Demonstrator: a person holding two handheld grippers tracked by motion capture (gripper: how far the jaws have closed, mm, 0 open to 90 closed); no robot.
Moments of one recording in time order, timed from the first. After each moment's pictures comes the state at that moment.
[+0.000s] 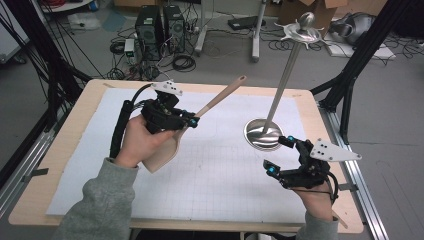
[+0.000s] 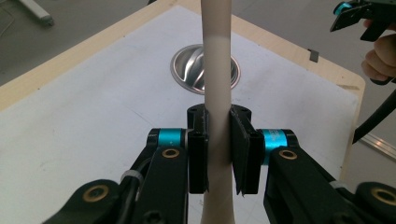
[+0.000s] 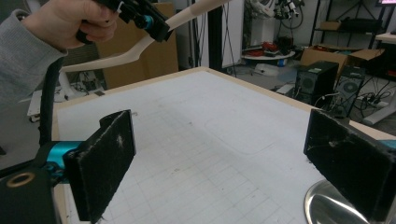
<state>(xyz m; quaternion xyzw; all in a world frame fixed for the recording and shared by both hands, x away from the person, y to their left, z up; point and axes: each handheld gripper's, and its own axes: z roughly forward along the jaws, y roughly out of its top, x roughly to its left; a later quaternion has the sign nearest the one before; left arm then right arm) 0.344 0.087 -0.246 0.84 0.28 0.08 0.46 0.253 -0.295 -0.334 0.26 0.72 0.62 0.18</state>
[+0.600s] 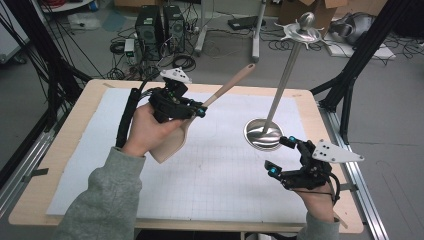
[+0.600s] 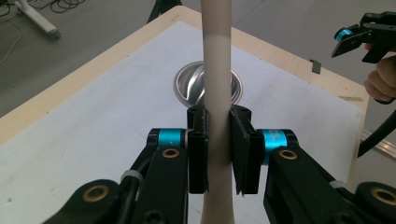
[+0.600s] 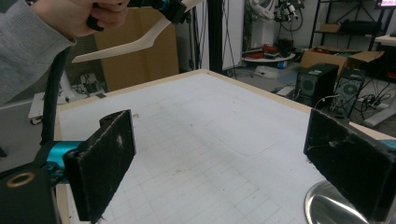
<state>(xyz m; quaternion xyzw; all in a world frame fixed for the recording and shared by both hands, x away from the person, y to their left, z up) 0.355 0.068 -0.226 0.84 0.26 0.10 0.46 0.250 -0.297 -0.333 0.26 0.72 0.62 0.18</state>
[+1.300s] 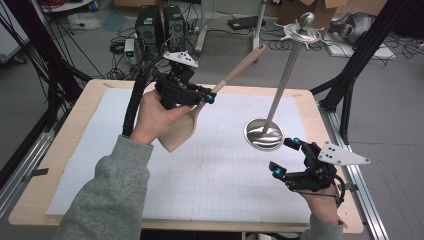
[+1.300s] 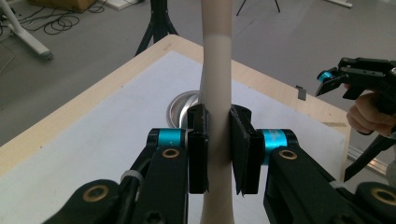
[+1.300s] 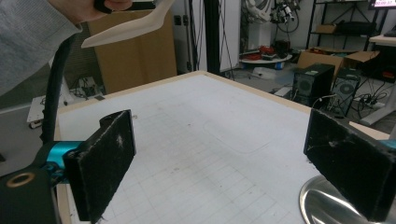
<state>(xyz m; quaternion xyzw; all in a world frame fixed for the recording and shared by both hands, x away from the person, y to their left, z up) 0.368 0.057 -0.198 0.83 0.25 0.09 0.50 0.246 -0.307 -0.334 0.26 0.71 0.63 0.18</state>
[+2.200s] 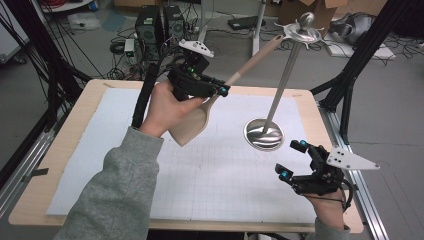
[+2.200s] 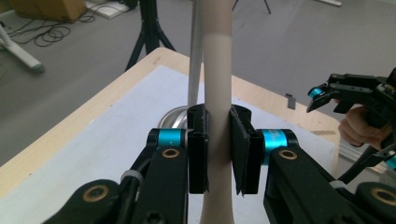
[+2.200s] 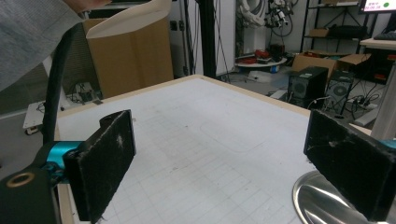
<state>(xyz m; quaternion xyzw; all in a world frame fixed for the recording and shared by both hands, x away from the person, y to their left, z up) 0.369 0.030 -0.177 0.83 0.23 0.09 0.50 0.235 -0.319 -0.333 0.27 0.70 0.63 0.18</state>
